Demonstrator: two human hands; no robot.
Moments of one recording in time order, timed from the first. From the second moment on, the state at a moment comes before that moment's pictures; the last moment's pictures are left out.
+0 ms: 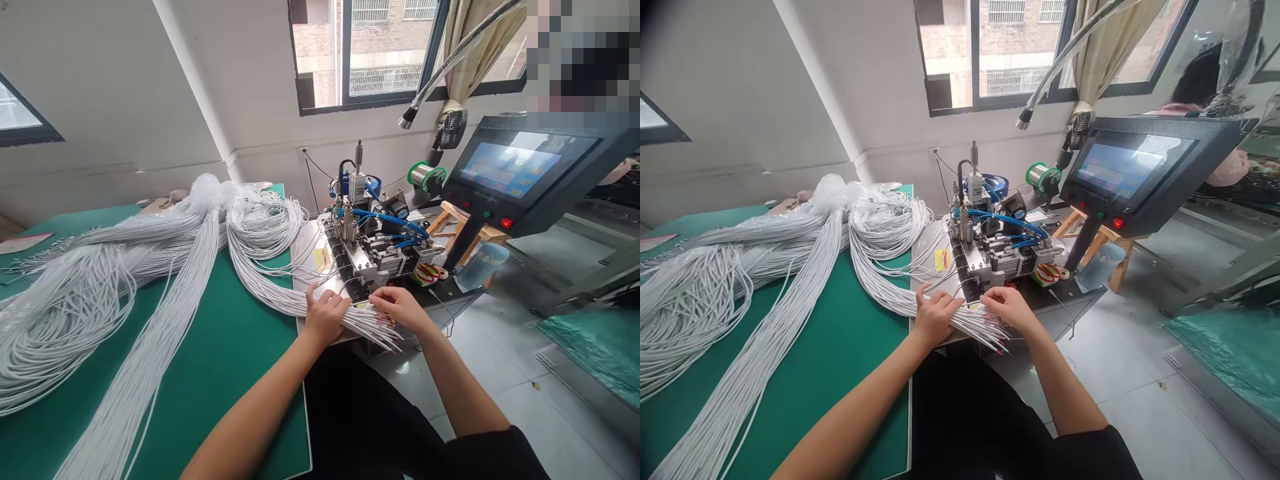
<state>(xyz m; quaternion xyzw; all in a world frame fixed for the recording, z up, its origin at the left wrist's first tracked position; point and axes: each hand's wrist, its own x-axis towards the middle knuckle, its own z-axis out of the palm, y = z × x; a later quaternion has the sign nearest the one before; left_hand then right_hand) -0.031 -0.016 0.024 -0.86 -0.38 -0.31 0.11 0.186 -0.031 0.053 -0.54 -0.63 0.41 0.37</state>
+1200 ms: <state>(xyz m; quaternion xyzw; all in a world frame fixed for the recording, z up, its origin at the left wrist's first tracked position) -0.023 -0.013 0.029 -0.86 -0.43 -0.25 0.06 0.204 0.013 0.010 -0.53 -0.66 0.34 0.42</state>
